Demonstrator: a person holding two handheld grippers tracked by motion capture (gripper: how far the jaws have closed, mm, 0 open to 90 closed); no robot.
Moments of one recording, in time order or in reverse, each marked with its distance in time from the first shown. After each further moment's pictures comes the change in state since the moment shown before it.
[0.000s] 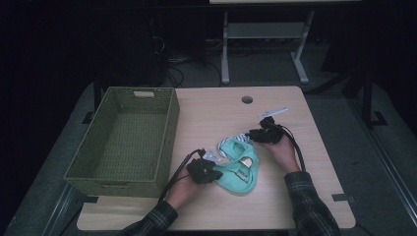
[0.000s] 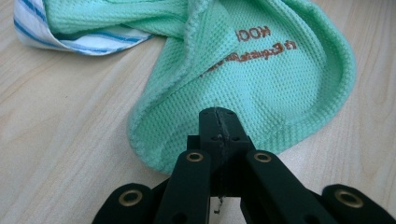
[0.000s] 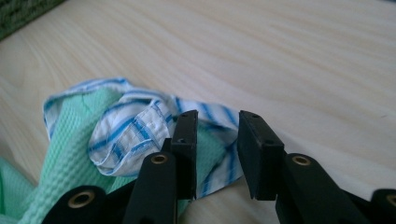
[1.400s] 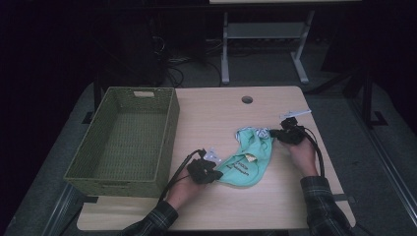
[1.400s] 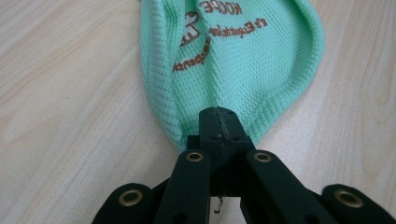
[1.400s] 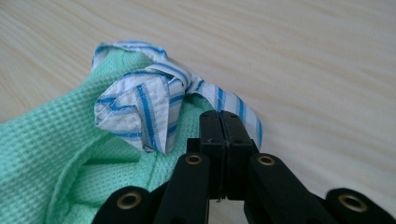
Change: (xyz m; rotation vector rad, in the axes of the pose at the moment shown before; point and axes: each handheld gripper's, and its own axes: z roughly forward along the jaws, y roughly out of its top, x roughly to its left) left arm -0.001 0.000 0.000 -0.001 0.009 0.003; right arm -0.032 -0.025 -0.050 -0.012 -0.183 0.042
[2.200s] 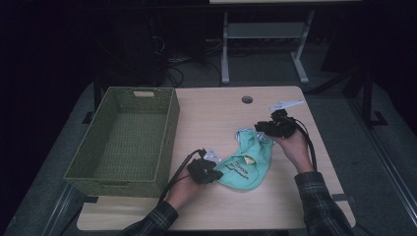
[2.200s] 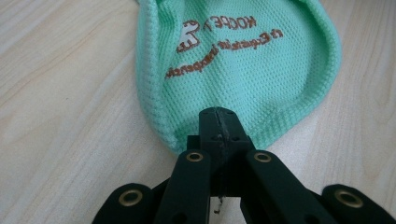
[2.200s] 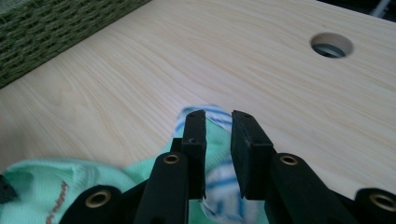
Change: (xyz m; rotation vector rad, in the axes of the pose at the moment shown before) left arm 0.000 0.001 0.001 -0.007 0.003 -0.005; right arm 0.044 0.045 -0.016 -0.071 0.144 -0.074
